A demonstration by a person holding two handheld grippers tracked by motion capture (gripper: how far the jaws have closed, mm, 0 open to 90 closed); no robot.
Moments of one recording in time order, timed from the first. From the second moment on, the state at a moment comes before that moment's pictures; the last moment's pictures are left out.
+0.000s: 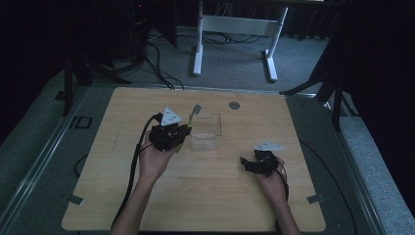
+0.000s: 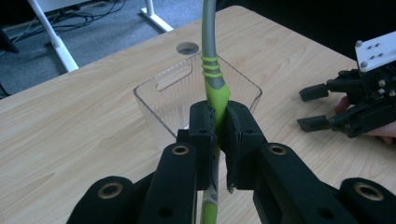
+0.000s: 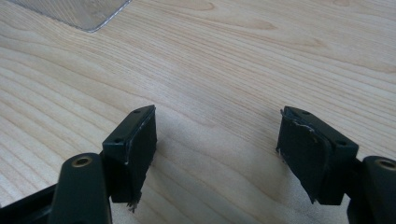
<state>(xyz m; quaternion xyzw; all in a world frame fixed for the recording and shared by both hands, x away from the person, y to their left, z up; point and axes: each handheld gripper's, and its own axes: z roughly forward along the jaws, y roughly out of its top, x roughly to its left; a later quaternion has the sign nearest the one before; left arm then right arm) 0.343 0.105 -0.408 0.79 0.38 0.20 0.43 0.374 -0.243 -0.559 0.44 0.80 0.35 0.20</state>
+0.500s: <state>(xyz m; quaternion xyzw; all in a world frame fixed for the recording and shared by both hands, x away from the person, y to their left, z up) 0.347 0.101 -0.405 0.78 0.38 0.20 0.44 0.374 -0.242 -0.559 0.44 0.80 0.35 0.20</state>
